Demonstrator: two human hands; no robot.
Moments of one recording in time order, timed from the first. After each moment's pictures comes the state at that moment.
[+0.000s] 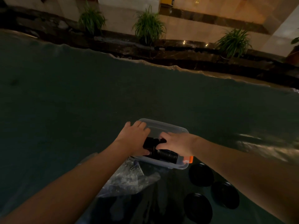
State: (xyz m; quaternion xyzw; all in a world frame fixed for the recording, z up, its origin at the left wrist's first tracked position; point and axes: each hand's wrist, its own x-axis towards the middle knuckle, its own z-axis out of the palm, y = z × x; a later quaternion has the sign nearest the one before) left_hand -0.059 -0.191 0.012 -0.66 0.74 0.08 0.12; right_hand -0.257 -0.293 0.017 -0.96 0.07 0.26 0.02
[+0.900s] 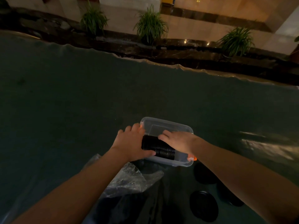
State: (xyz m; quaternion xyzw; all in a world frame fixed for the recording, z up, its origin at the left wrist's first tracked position) left_hand -0.044 -0.156 -0.002 -0.74 0.66 0.14 0.03; right_hand -0.245 -0.295 -0.017 -0.97 0.12 0.20 0.04
